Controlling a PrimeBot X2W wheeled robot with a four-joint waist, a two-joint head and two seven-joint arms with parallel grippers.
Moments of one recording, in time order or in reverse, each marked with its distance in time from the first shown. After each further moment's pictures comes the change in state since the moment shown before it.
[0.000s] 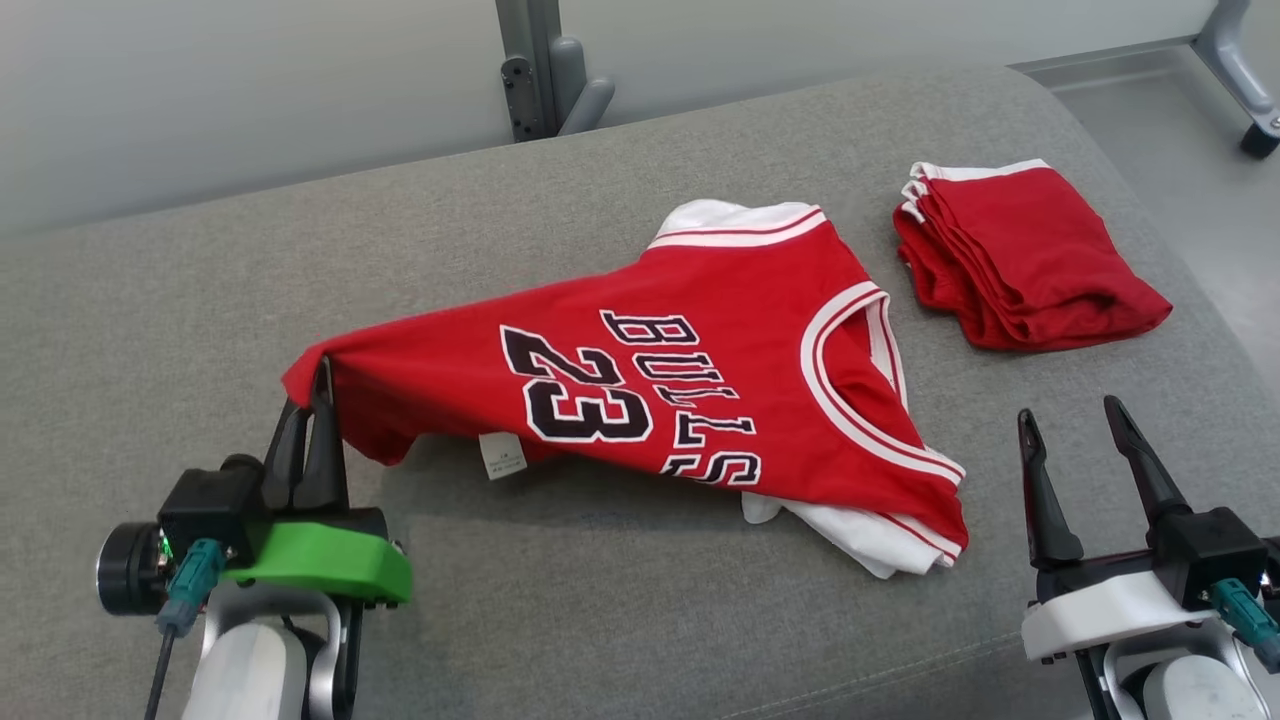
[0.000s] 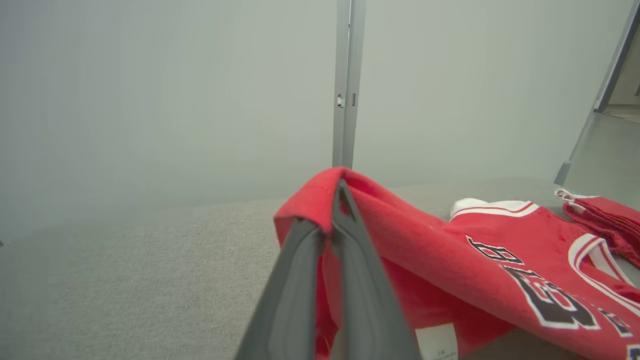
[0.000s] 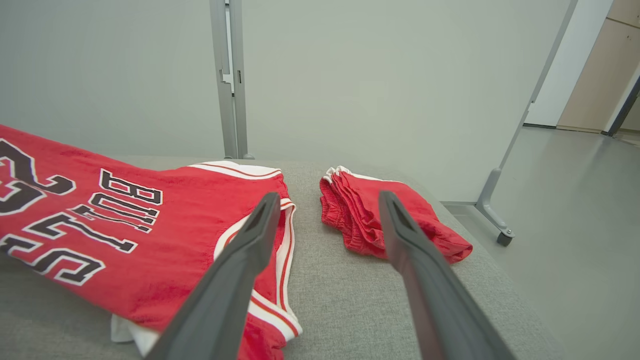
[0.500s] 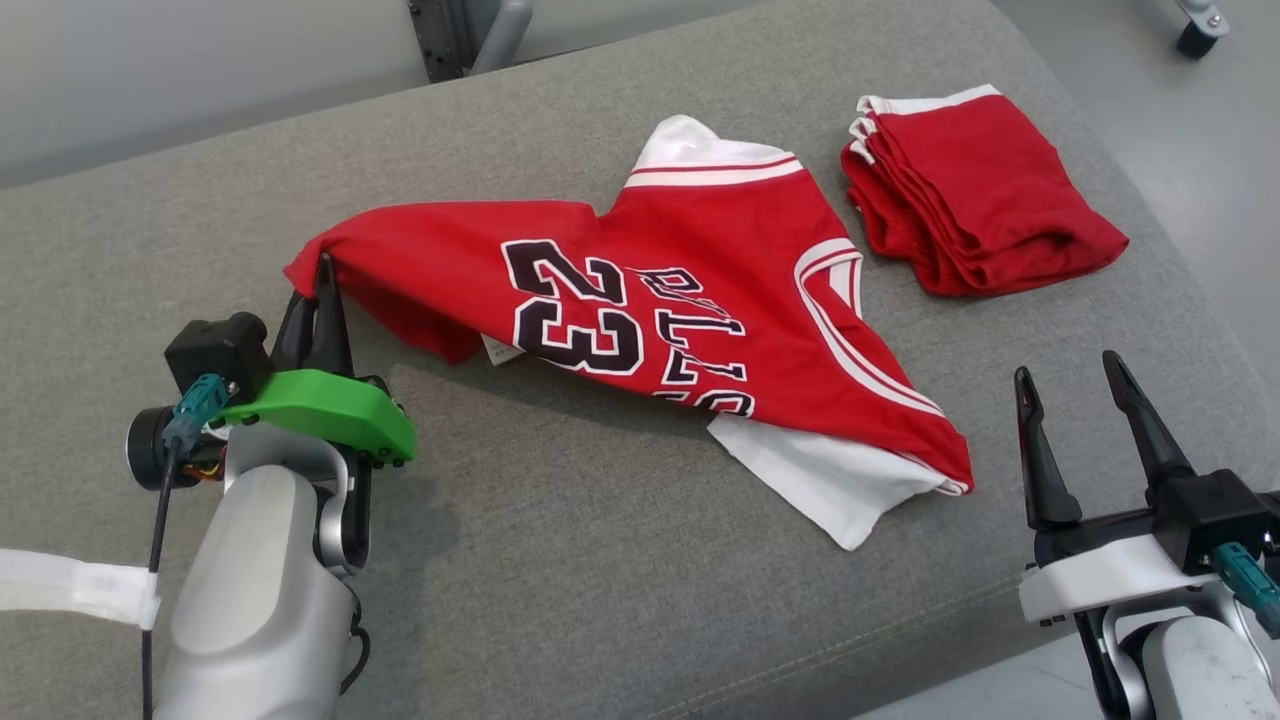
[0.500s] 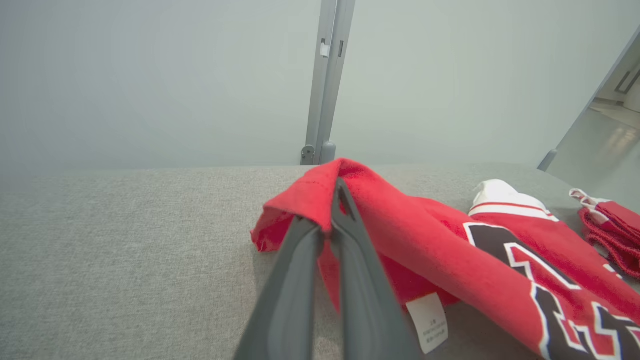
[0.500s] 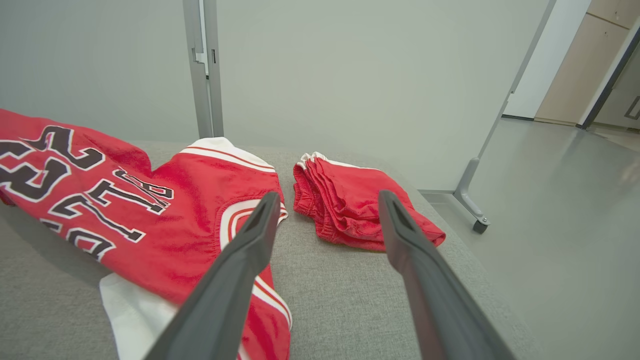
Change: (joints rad) left arm -0.360 -0.038 -0.014 0.519 -0.121 -0.019 -0.040; right arm -0.066 -0.026 0.016 -0.002 0.003 0.000 0.000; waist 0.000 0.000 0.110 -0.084
